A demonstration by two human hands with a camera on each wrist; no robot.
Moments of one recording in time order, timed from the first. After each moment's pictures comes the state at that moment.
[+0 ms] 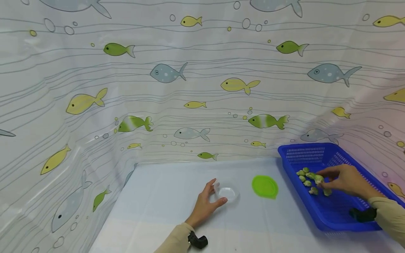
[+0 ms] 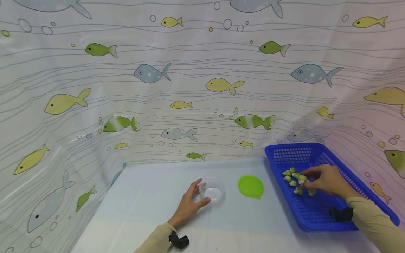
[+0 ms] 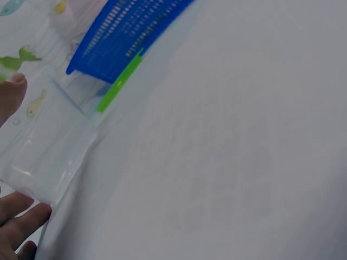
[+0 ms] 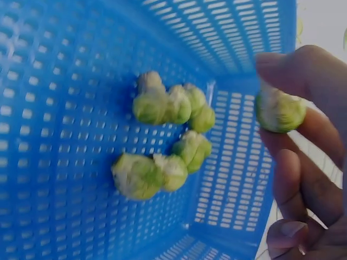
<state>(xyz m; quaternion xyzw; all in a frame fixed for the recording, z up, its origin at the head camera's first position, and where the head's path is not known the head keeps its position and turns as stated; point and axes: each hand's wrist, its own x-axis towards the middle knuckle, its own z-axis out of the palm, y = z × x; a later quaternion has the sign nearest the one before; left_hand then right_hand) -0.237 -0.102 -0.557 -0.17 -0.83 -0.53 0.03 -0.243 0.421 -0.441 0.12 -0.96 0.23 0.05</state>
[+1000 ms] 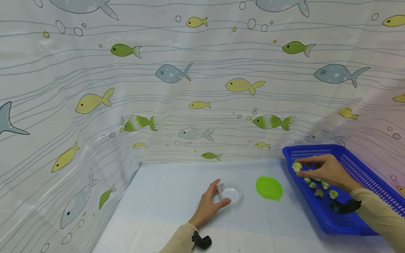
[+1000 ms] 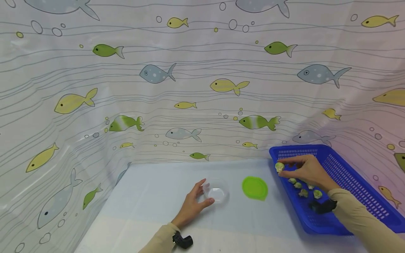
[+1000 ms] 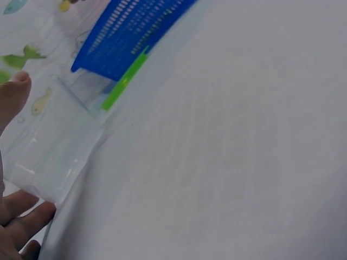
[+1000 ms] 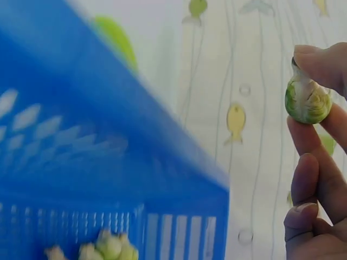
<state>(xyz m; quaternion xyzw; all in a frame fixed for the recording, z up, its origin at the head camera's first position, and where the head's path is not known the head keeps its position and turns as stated) -0.235 -0.102 -0.557 -0.17 -0.83 -0.53 0.03 -0.253 0.343 -0.407 0.16 -0.90 0.39 0.09</state>
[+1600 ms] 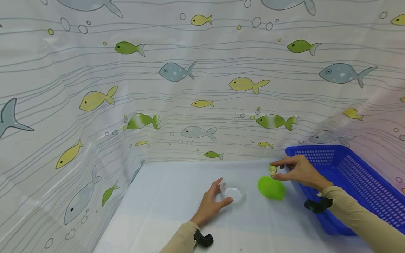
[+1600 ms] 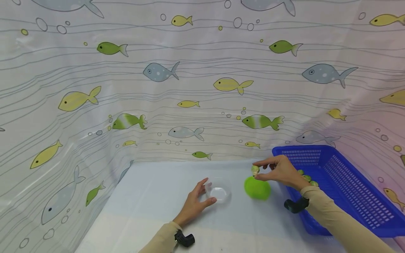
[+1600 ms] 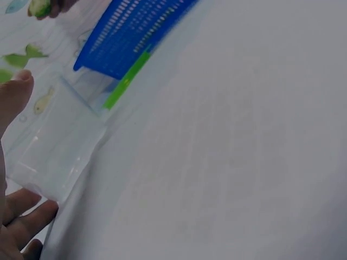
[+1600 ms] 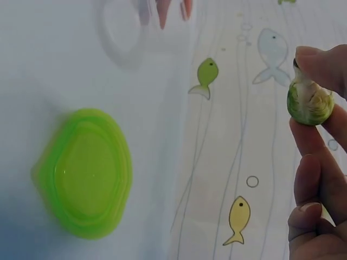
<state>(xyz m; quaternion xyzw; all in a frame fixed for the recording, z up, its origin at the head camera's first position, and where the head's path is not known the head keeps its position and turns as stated) -0.236 -0.104 -0.558 -0.18 -0.83 -0.53 0.03 -0.269 0.265 -0.416 0.25 -0.86 0.43 0.06</state>
